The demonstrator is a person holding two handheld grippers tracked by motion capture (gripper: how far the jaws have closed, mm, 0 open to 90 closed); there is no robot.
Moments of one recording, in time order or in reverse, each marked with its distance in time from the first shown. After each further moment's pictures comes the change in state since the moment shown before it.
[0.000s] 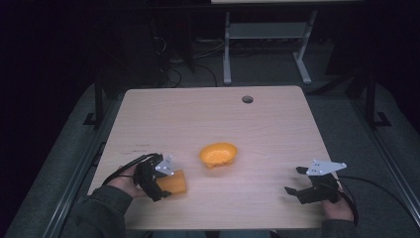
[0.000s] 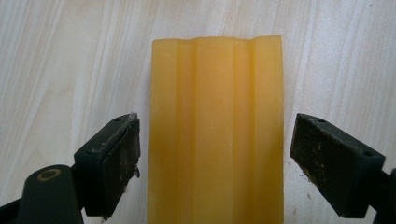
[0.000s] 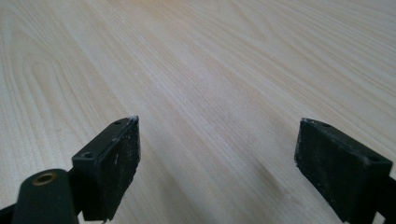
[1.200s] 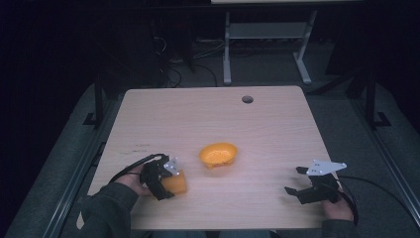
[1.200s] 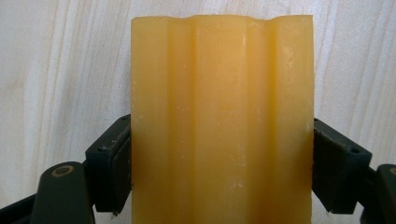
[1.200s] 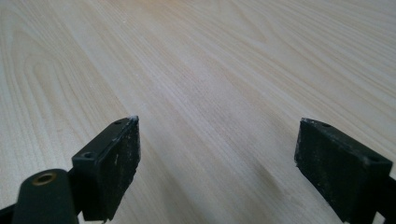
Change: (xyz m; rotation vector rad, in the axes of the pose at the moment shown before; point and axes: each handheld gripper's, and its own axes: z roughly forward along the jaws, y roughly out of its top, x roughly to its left) left arm 0.010 0.002 0.025 0.068 -0.086 -0.020; right arm 0.000 0.000 0.000 0.000 0.001 -0.005
